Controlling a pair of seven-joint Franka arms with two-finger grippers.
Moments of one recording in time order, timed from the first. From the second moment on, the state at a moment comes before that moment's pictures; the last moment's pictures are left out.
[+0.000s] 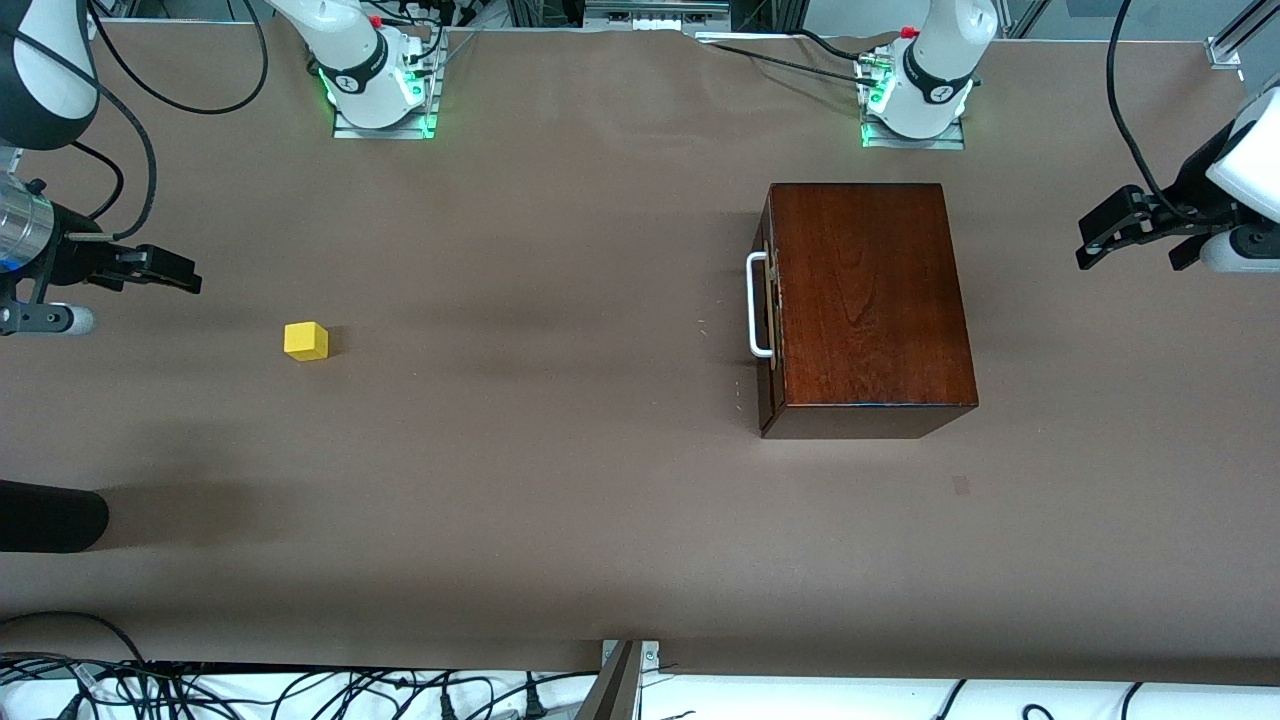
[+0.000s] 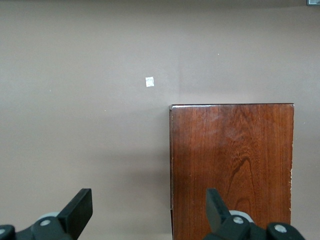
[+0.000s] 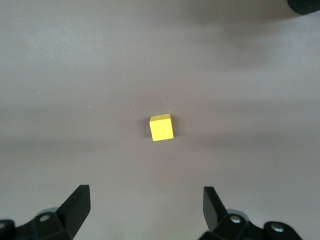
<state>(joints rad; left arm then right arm) -0.17 0.03 0.11 -1.52 0.00 1.58 -0.07 0.03 0.11 -0.09 -1.68 0.01 1.65 -0.04</state>
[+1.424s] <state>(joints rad) -0.18 0.13 -0.19 -1.52 -0.01 1.57 -0.34 0.03 0.10 -0.09 -1.68 0.01 1.67 -0.04</state>
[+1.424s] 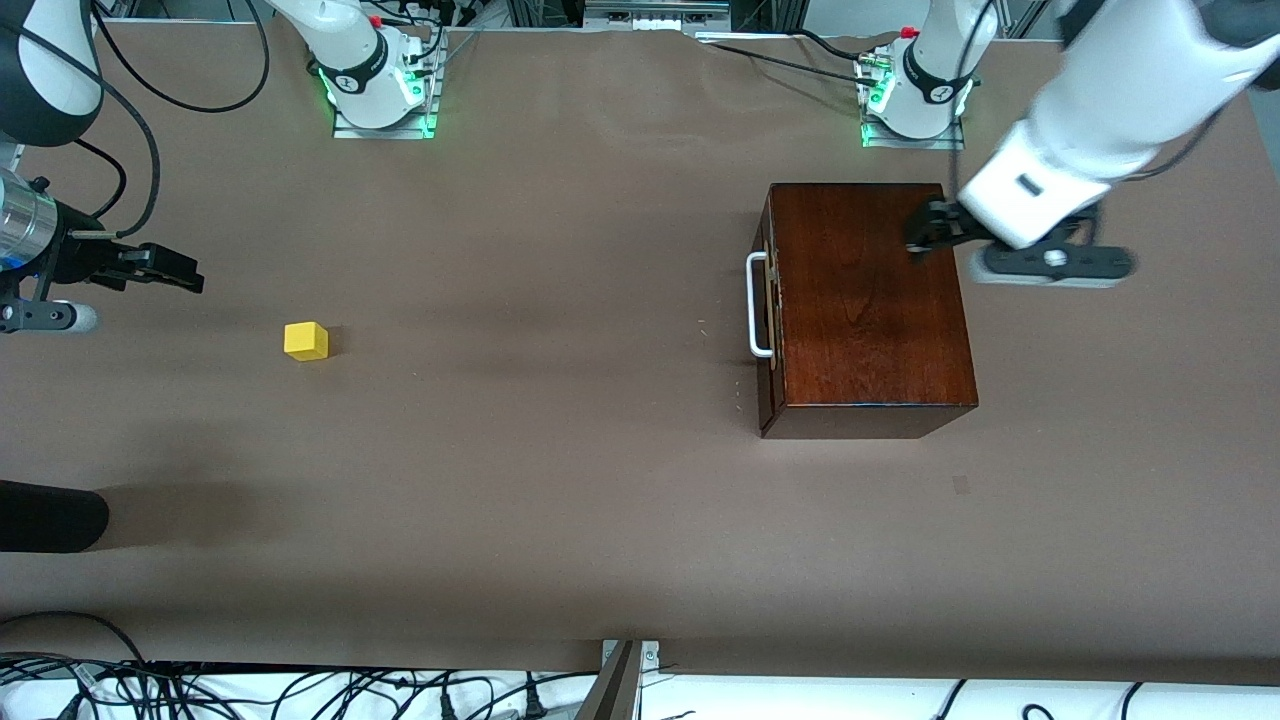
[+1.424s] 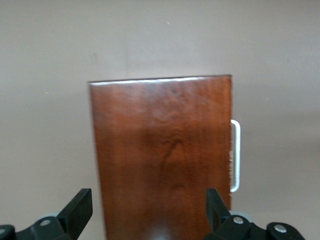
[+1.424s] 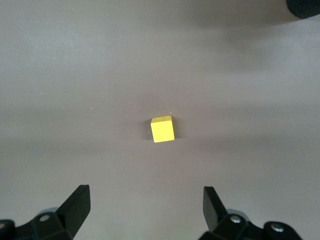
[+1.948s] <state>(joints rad) -0.42 0.26 -0.28 -1.52 0.09 1.61 -0.64 0.03 0.10 -0.09 -1.68 0.01 1.67 -0.04</state>
